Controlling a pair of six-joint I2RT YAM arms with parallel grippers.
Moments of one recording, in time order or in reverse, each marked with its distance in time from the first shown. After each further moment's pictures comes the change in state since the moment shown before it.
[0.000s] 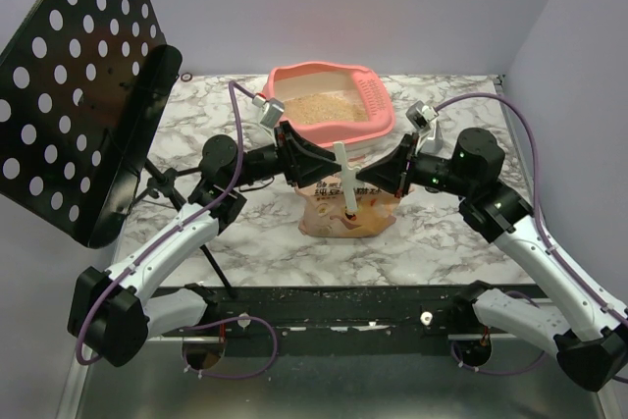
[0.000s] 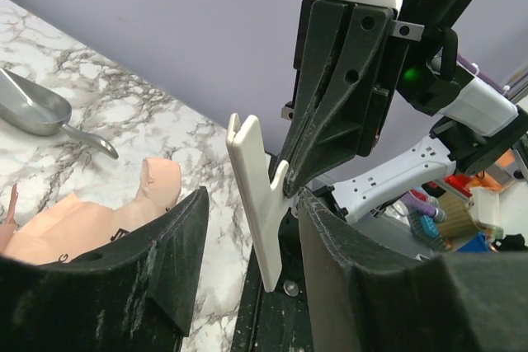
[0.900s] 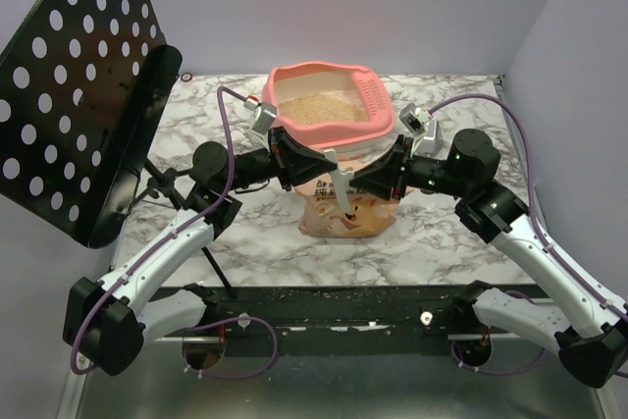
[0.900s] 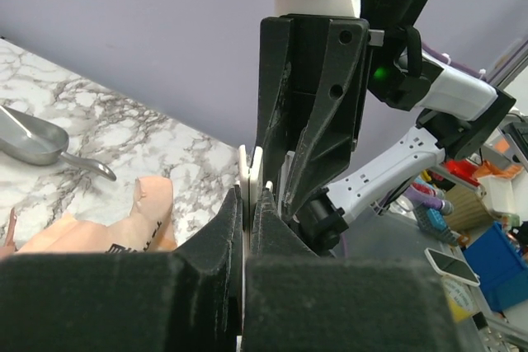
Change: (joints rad) left arm -0.001 -0.053 -0.016 0.048 0.018 0.022; right arm 0.043 0.015 -0.002 0.047 -0.042 0.032
